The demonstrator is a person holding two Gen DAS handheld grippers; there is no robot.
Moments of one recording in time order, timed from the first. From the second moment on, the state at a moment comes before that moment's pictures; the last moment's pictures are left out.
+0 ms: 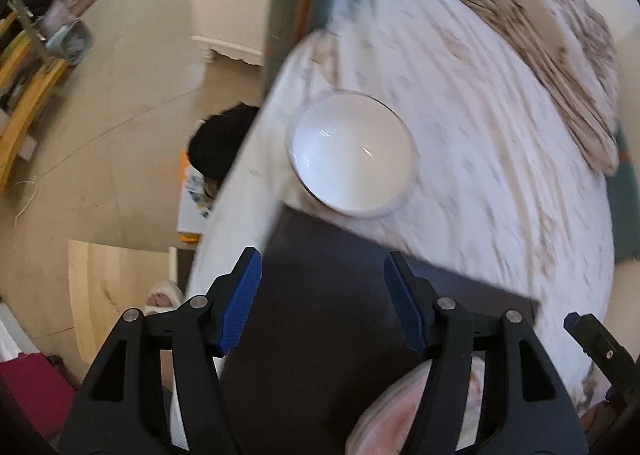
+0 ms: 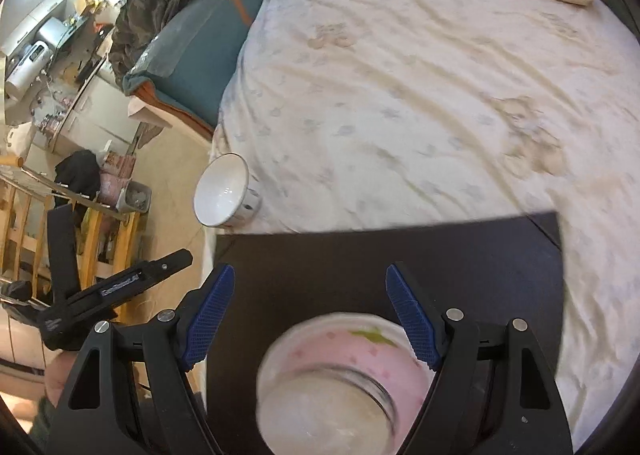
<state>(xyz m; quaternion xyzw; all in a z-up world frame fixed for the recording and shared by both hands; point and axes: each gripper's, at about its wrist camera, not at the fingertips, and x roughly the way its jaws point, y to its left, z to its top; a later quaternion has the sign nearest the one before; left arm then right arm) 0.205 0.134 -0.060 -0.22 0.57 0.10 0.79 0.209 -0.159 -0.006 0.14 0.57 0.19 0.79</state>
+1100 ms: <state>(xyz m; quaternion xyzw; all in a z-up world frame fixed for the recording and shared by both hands) 0.286 0.171 -0.130 -0.20 0.61 0.08 0.76 0.318 0.007 -0.132 0.09 0.67 0.18 0.72</state>
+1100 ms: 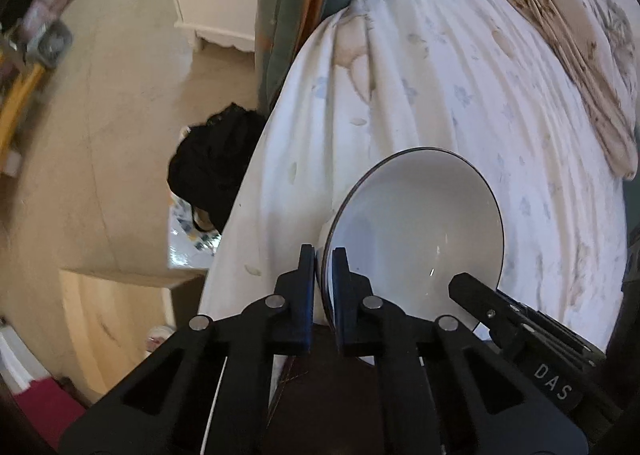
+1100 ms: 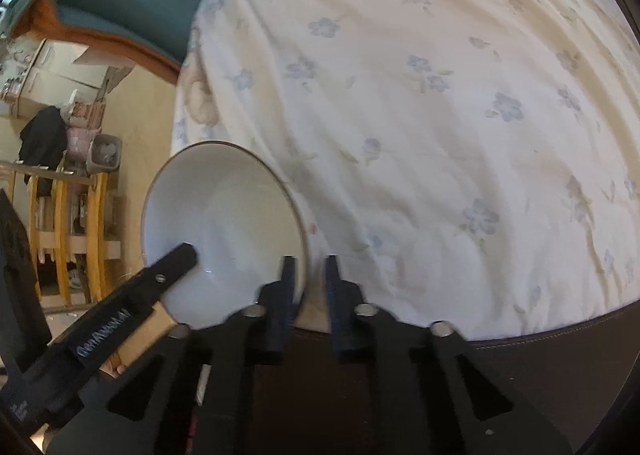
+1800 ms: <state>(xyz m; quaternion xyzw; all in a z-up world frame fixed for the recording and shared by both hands) 0.206 0.065 -0.028 -0.10 0.58 -0.04 0.81 0.223 -0.089 -0.031 0.11 0.62 0.17 0.76</state>
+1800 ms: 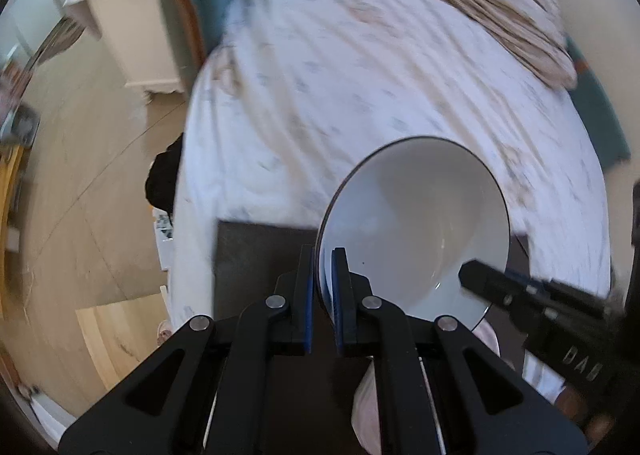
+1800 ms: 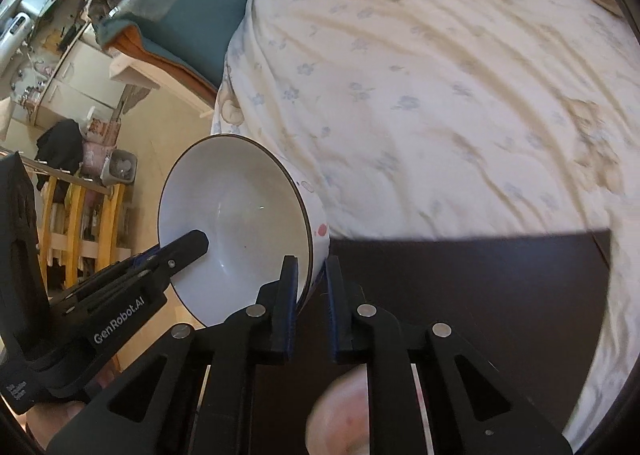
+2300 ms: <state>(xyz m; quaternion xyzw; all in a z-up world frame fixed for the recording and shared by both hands) 0.107 -0.017 -0.009 -0.05 0.57 -0.12 0.81 0.097 -0.191 0.003 0.14 0.59 0.19 0.77</state>
